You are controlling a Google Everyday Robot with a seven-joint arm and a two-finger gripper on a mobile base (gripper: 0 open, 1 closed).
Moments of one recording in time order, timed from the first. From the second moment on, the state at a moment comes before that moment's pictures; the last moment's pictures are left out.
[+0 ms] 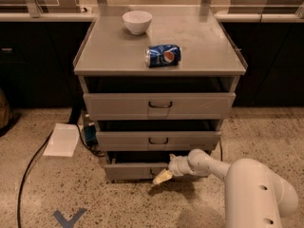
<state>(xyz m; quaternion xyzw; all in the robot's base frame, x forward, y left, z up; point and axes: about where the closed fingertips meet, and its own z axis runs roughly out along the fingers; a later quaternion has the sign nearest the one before) 0.665 -0.065 0.228 -0.44 0.81 0.23 0.30</state>
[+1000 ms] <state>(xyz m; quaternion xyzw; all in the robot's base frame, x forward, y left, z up) 0.661 -0.078 0.191 -0.40 0.84 0.26 0.25</state>
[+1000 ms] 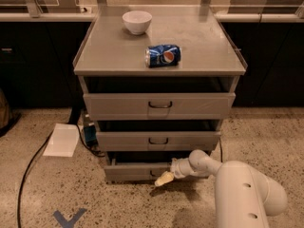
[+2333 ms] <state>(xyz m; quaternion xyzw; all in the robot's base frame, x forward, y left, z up) 0.570 -0.094 0.198 -0.37 0.86 0.32 0.17</state>
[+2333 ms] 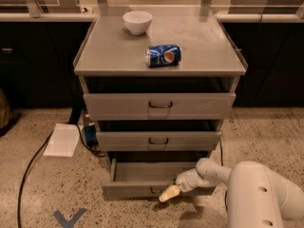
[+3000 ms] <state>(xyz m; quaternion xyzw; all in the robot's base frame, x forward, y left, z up) 0.514 -0.096 0.220 -0.35 0.86 0.35 0.15</state>
